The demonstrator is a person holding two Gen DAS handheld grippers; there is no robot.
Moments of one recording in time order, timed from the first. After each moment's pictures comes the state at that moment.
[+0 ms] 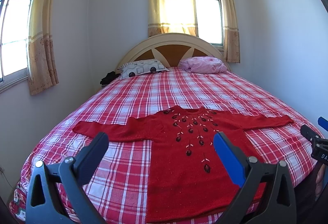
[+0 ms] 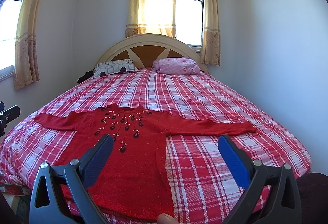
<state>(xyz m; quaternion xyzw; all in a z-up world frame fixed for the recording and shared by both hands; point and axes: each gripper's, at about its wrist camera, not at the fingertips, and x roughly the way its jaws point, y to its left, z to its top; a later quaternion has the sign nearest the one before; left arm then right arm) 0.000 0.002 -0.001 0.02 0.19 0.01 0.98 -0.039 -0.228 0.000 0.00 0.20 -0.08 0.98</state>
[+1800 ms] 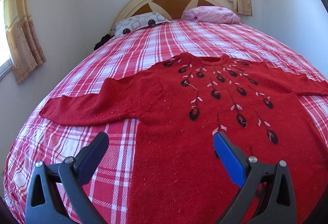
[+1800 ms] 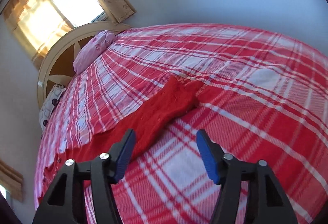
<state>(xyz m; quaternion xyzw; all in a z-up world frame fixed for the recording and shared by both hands) 0.195 -0.016 -0.145 0.06 0.34 0.03 0.94 0.148 -0.625 -0.155 0.36 0.31 -0.21 0.85</state>
